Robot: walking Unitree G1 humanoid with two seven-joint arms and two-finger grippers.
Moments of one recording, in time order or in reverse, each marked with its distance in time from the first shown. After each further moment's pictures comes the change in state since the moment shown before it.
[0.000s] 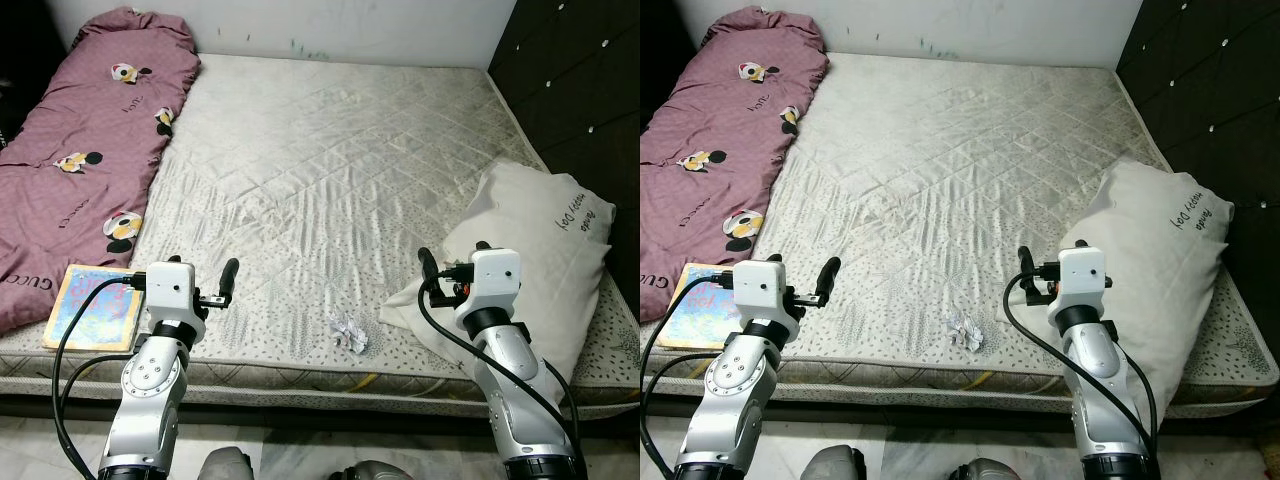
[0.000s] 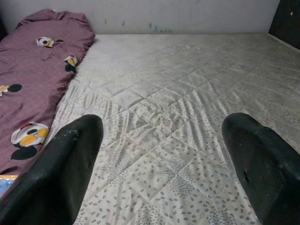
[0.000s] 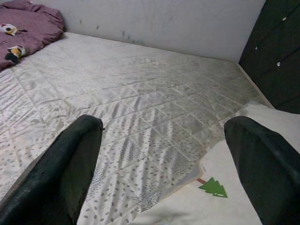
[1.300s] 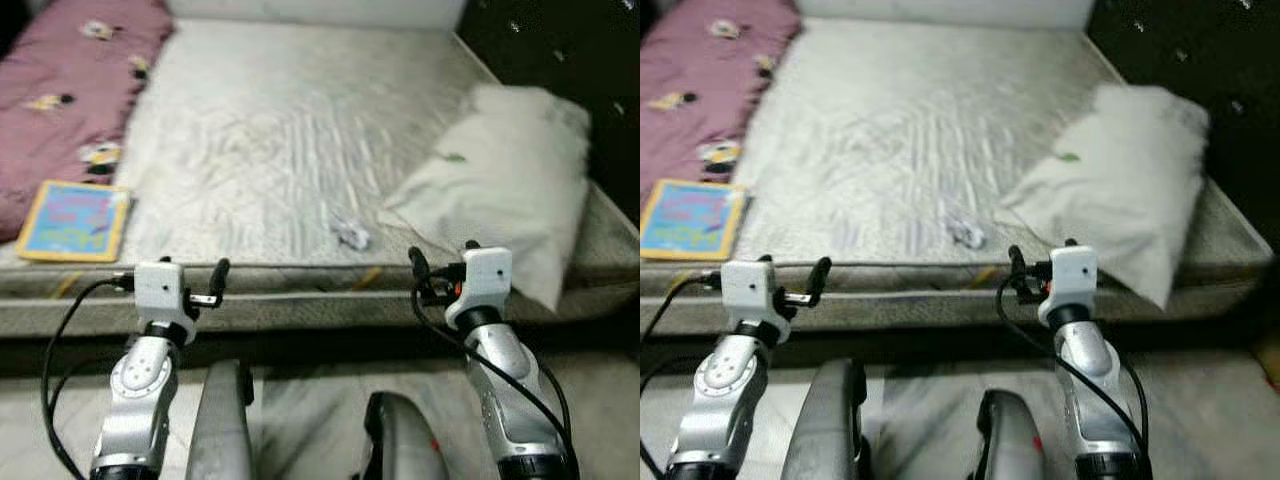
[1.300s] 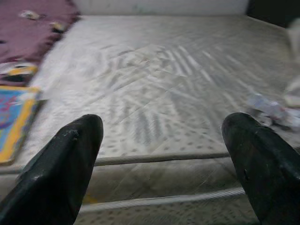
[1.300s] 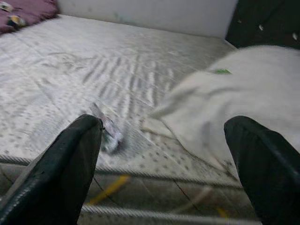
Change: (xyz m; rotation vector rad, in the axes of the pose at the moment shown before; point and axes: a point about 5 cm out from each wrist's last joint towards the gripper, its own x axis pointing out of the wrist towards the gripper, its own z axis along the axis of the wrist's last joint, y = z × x) left arm 0.001 0.004 0.000 -0.017 -0.009 -0.003; right arm 0.003 0.007 0.004 0.014 -0.008 0.025
